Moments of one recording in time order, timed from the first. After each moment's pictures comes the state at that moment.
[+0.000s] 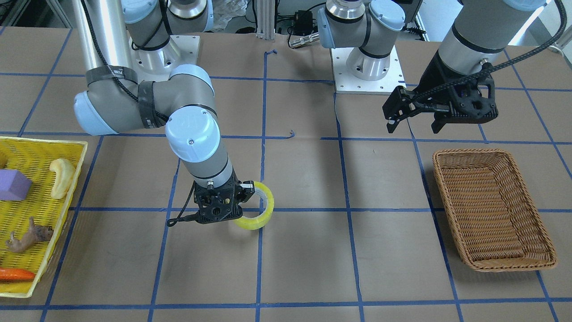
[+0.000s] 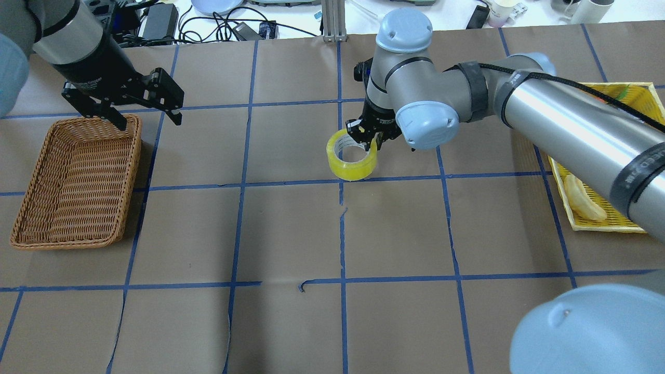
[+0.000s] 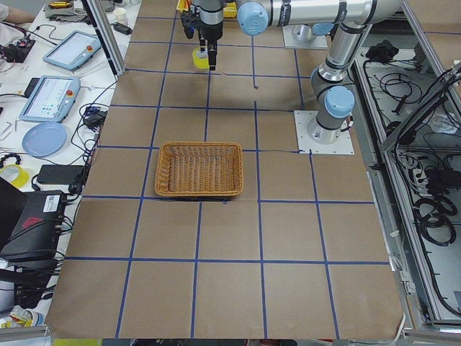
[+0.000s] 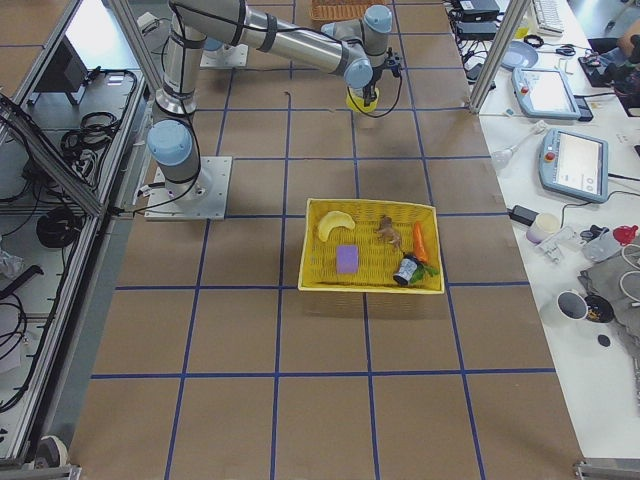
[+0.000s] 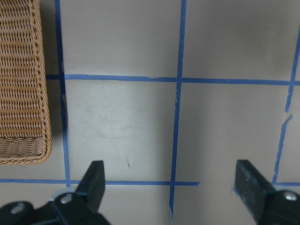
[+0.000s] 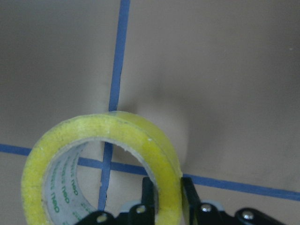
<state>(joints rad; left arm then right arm) -1.46 -1.58 -1.59 -1.53 1.54 0.07 1.81 -1.13 1.65 -2.12 -1.47 0.09</state>
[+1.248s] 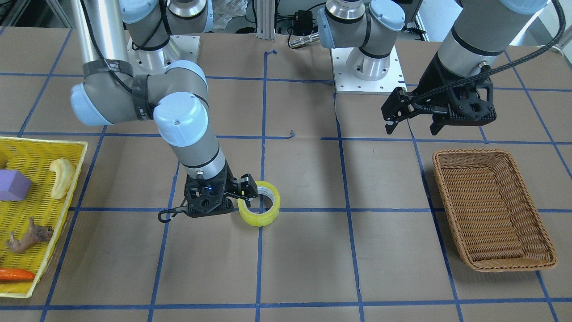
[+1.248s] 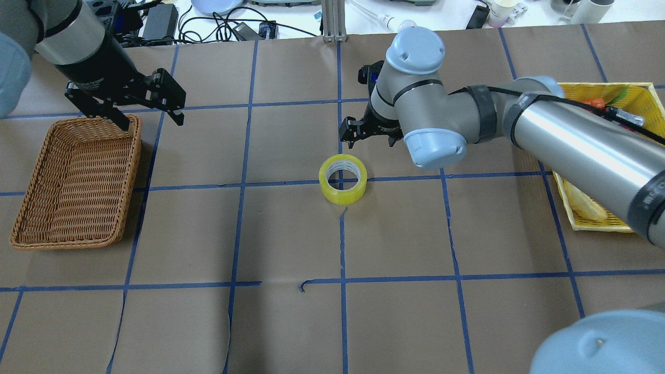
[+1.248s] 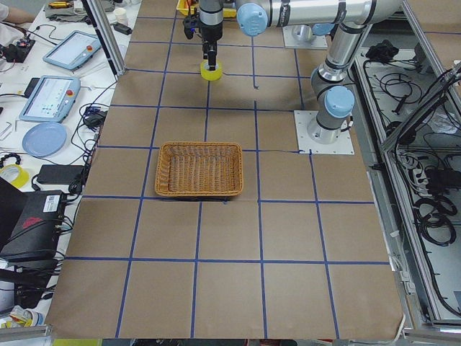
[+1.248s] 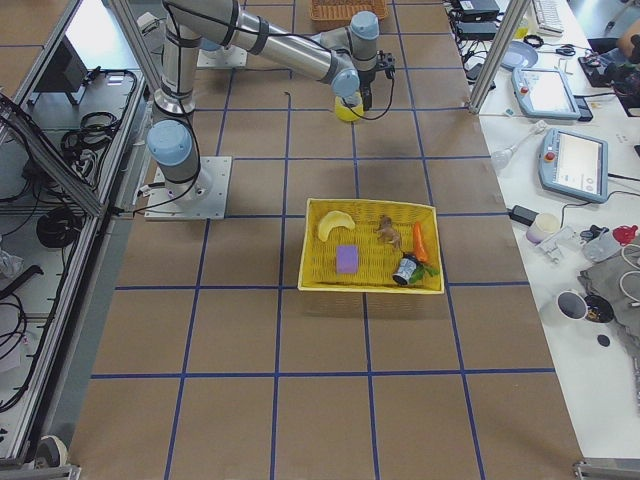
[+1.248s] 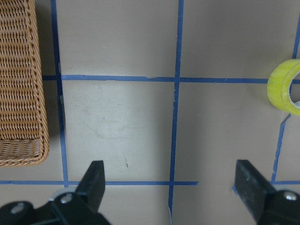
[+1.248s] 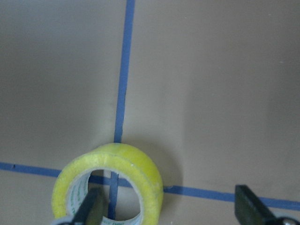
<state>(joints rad) -1.46 -1.58 -1.59 -1.53 1.53 0.08 1.76 -1.20 1.69 -2.20 -1.43 0.14</state>
